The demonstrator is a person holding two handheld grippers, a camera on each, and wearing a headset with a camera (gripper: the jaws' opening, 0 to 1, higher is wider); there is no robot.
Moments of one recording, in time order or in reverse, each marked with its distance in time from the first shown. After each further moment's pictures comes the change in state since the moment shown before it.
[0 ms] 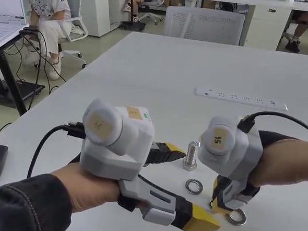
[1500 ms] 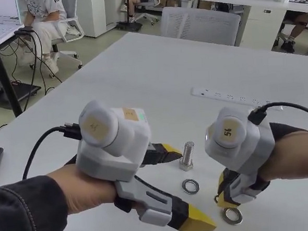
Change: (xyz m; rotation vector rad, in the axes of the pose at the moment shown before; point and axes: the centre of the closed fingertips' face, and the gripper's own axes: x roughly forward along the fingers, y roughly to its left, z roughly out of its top) left arm 0.000 0.000 -0.002 0.002 0.006 -0.003; right arm -0.024 -0.003 -0.012 0.013 -0.006 -0.028
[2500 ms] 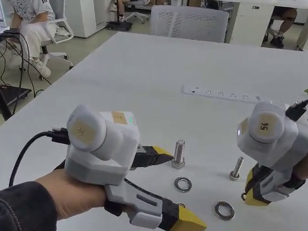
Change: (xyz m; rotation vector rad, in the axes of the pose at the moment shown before) left arm 0.002 -0.001 -0.005 -0.007 0.021 -0.009; right arm -0.022 -0.007 -0.062 0.131 0.012 -0.037
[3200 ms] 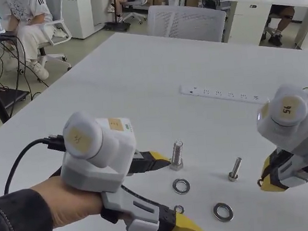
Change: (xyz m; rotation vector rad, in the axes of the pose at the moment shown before) left arm 0.002 -0.001 -0.003 -0.010 0.015 -0.004; right arm -0.029 -0.030 -0.014 0.038 -0.006 -0.057
